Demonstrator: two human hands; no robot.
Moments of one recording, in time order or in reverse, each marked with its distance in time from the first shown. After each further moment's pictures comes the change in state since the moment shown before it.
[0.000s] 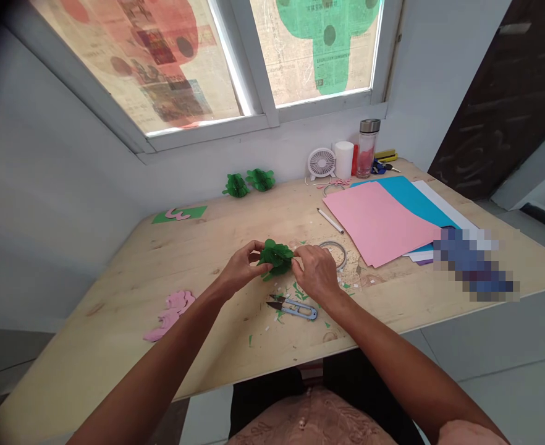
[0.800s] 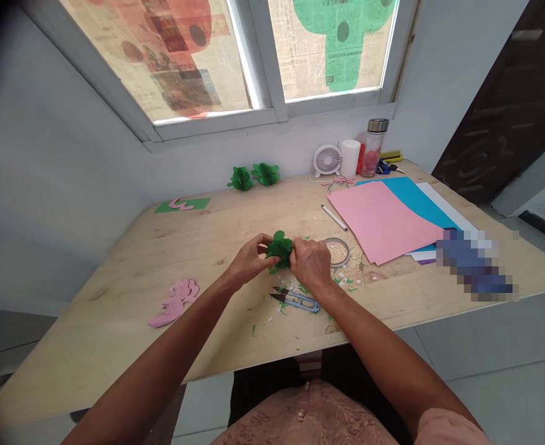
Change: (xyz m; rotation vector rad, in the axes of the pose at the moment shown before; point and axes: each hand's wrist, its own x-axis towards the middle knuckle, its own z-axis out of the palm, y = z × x) left_hand 0.002 -0.003 0.007 0.092 0.059 0.022; right_hand 0.014 -0.019 0.014 -0.214 -0.038 0.072
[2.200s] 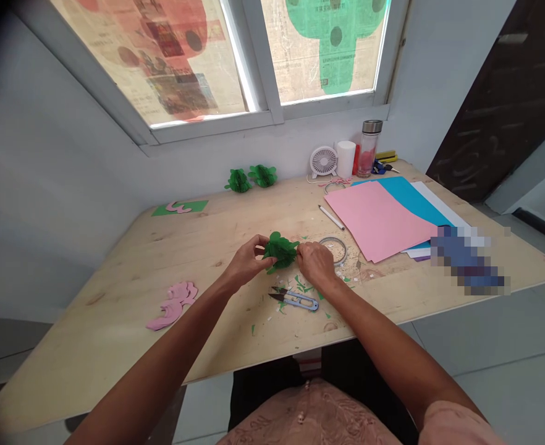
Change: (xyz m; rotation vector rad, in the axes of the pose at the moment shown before) left_hand -0.004 0.003 0.000 -0.004 0.012 -0.068; right_hand 0.000 0.017 -0.003 -0.005 -0.281 0.035
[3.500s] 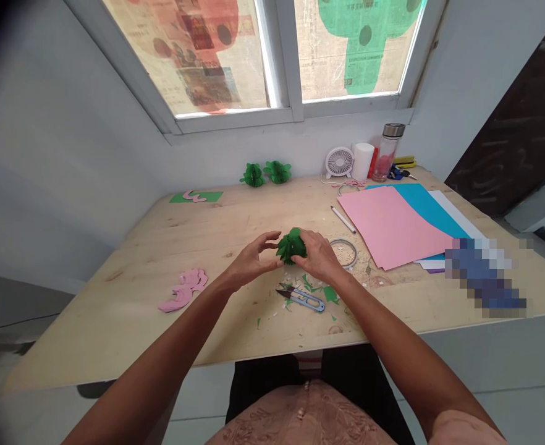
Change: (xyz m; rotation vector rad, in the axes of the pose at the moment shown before) left_hand -0.019 0.001 -0.014 -0.070 -0.043 0.083; right_hand 0.016 0.003 -0.008 0.386 0.083 -0.323
